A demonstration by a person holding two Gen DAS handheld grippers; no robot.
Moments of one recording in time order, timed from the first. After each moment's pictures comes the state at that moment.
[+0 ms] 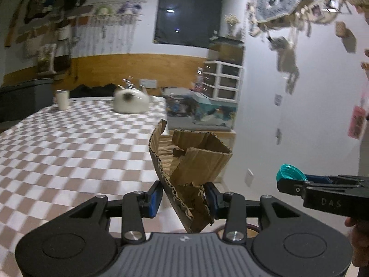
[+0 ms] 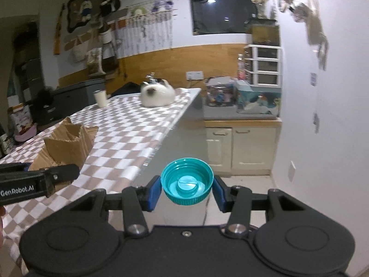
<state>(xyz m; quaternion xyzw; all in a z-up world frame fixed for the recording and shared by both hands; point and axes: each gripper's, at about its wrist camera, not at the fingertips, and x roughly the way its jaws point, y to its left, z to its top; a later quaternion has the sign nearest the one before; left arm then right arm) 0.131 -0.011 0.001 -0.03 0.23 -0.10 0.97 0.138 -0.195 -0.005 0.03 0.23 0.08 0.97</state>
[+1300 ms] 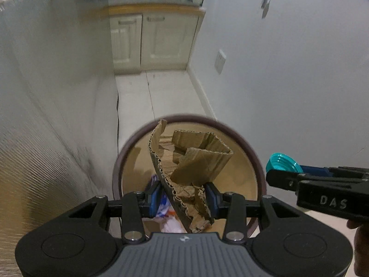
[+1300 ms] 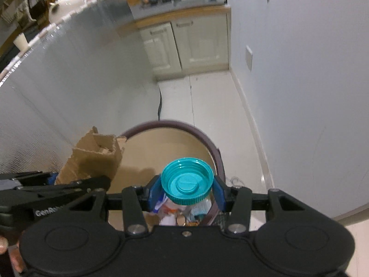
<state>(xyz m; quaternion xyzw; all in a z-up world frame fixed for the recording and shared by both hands) 0.267 -0.178 -0.210 0.00 0.50 -0.17 0.85 0.233 -0.325 -0.193 0.10 0.47 0.00 0.88</state>
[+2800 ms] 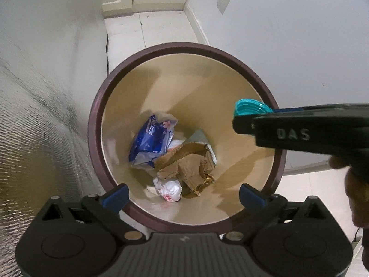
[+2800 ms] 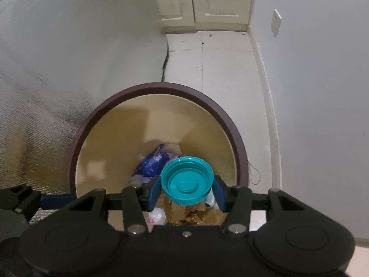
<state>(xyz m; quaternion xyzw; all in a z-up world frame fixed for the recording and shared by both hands) 0.288 -0.179 -0.275 0.01 0.62 -0.19 0.76 0.301 -0.300 -0.249 0.04 0.57 0.04 0.82</state>
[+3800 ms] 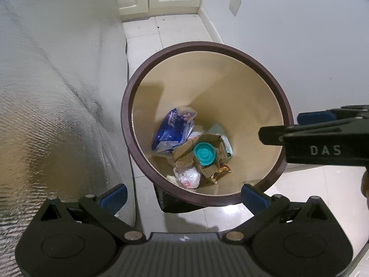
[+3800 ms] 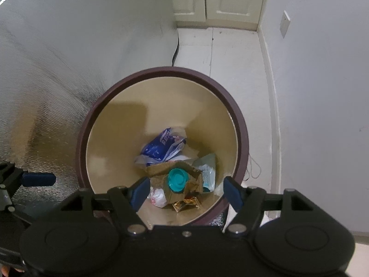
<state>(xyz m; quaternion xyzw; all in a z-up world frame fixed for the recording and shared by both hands) 0.255 -0.158 -0.247 0.04 0.61 -0.15 0.78 0.272 -0.299 -0.232 0.02 0.58 0.06 0.81</state>
